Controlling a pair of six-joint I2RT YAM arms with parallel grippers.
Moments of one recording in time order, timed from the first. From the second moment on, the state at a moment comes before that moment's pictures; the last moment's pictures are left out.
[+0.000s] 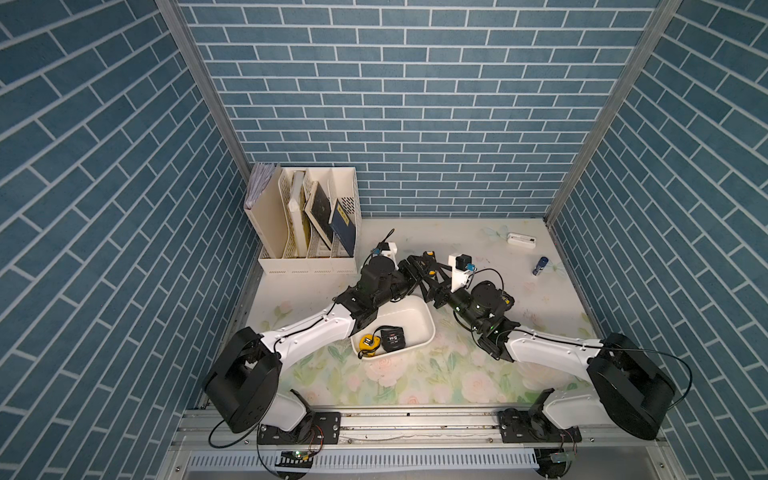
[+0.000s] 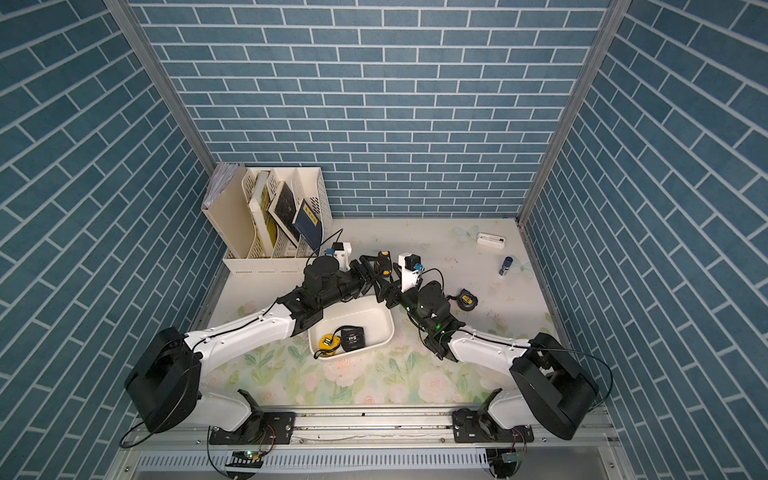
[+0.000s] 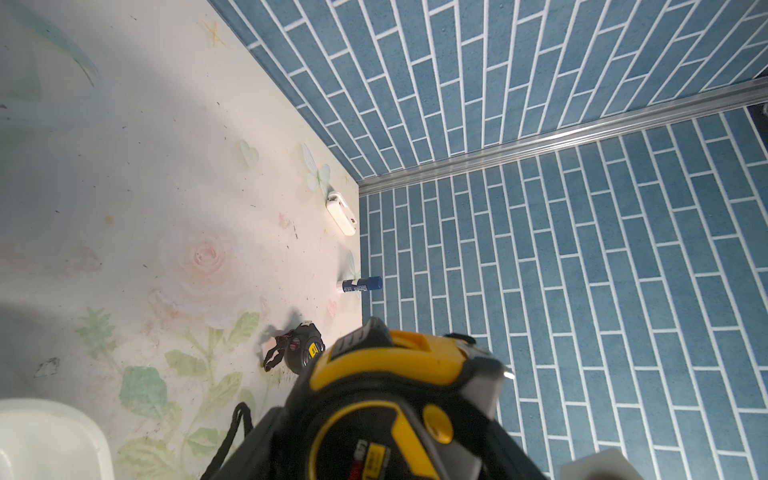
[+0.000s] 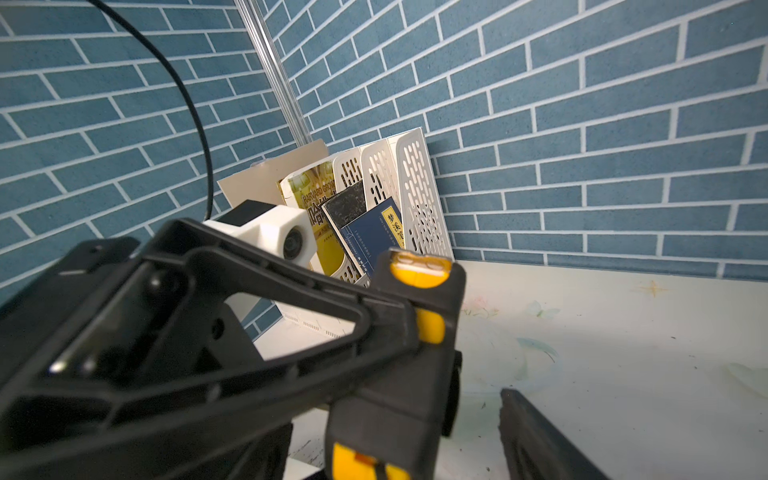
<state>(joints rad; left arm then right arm) -0.73 1.45 0.91 0.34 0.14 -1.29 0.81 1.39 0.58 0.84 0.04 0.31</state>
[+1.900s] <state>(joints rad) -0.67 1.42 1.02 0.02 0.08 -0.99 0.77 1.14 0.59 0.30 0.38 0.36</state>
